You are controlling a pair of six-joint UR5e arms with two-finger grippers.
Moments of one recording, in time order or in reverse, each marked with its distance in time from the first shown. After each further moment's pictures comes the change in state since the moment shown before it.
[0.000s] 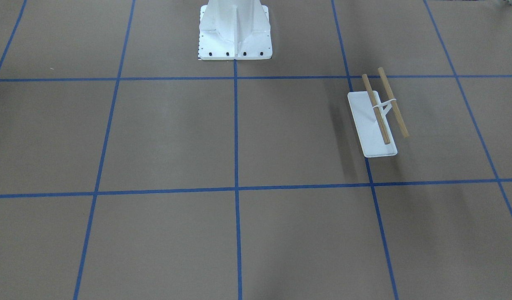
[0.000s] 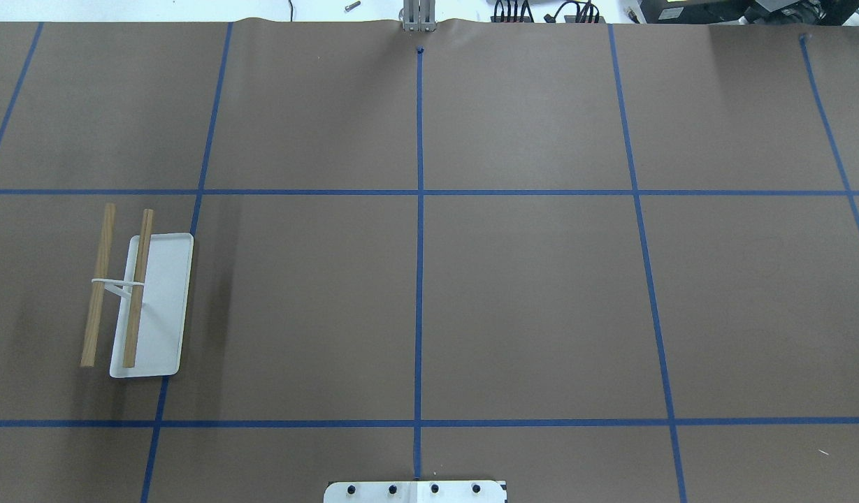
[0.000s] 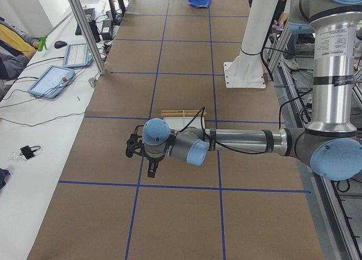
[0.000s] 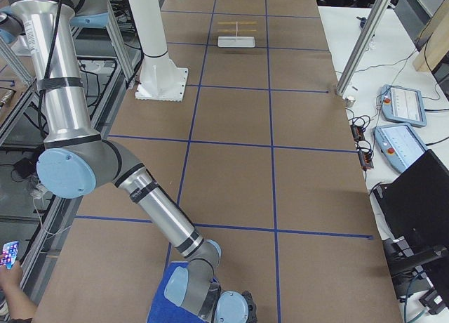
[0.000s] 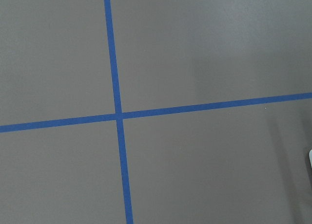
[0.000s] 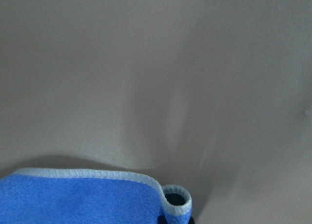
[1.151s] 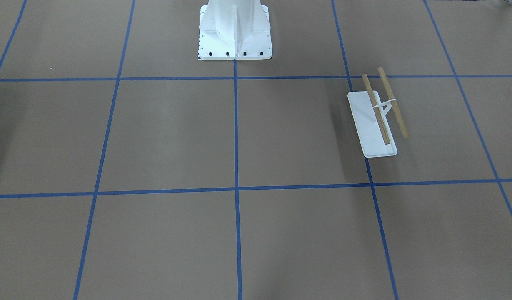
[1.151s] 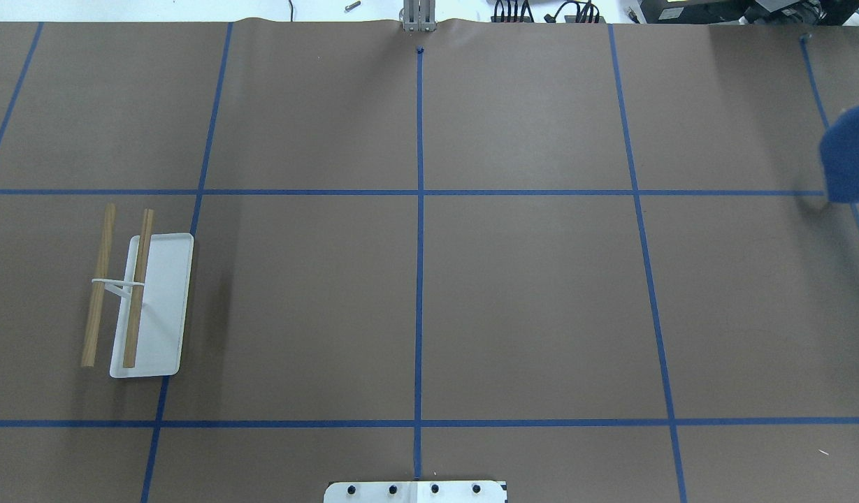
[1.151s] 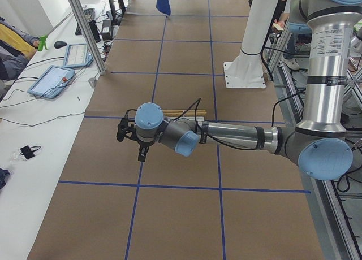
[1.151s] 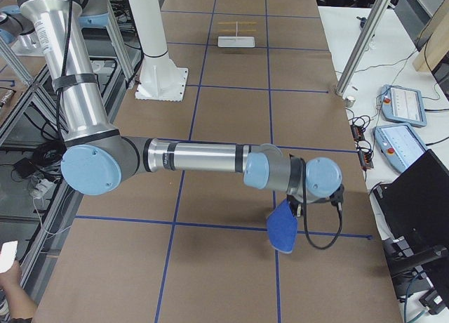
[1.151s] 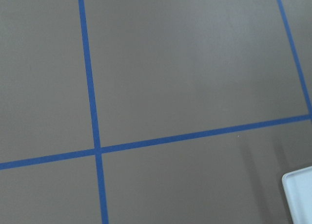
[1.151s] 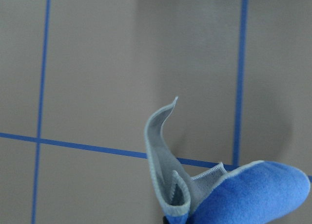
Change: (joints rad) left arm 0.004 -0.101 -0.012 -0.096 -0.056 -0.256; right arm -0.125 0.084 0.832 -0.576 0.373 0.526
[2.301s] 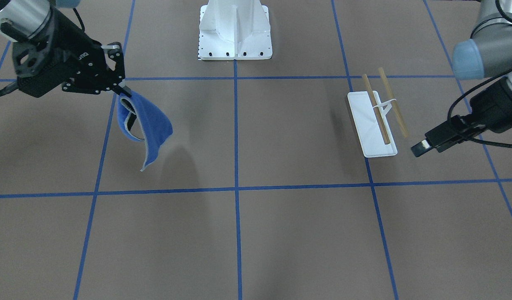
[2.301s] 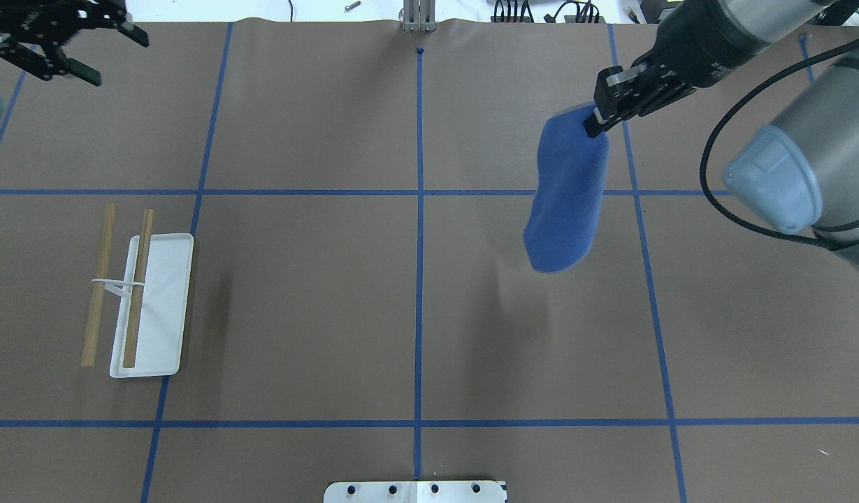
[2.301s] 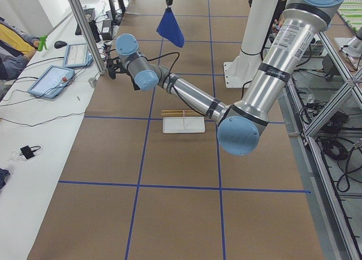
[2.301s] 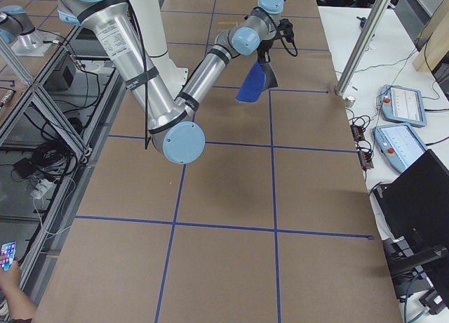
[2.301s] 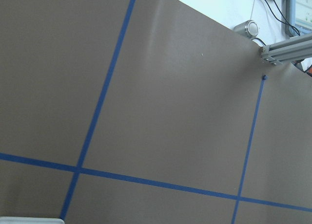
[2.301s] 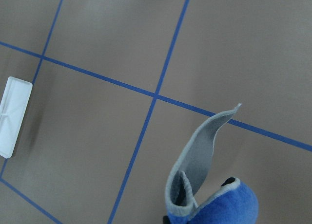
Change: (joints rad) left arm 0.305 -0.437 0.007 -0.004 -0.023 -0.901; right arm -0.617 0.270 0.548 0.152 -0.191 0.776
